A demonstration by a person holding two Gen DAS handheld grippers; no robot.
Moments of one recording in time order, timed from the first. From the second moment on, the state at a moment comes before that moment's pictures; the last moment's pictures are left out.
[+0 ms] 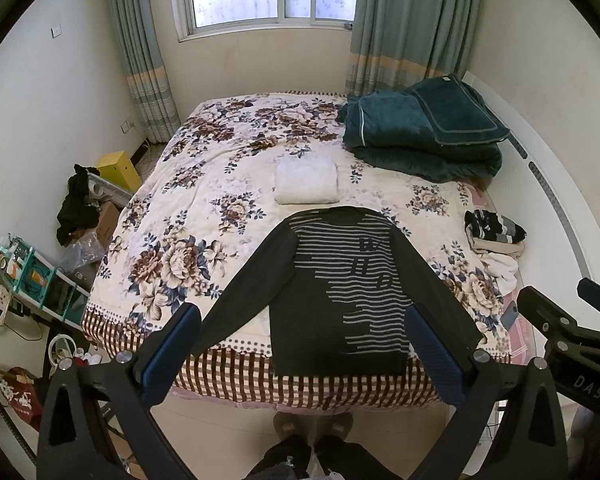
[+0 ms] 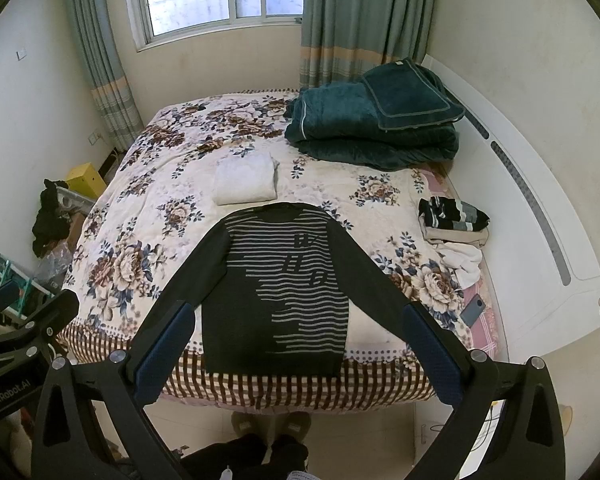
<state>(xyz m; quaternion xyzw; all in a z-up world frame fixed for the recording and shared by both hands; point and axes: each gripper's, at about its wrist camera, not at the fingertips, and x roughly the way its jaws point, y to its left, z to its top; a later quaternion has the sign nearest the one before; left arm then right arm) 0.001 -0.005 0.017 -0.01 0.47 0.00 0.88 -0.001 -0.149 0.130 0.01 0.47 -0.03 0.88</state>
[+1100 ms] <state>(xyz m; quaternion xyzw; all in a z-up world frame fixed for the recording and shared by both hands) 0.143 -0.067 -0.223 0.03 0.53 0.02 0.85 0.055 -0.365 -0.147 0.20 0.54 -0.27 0.77</state>
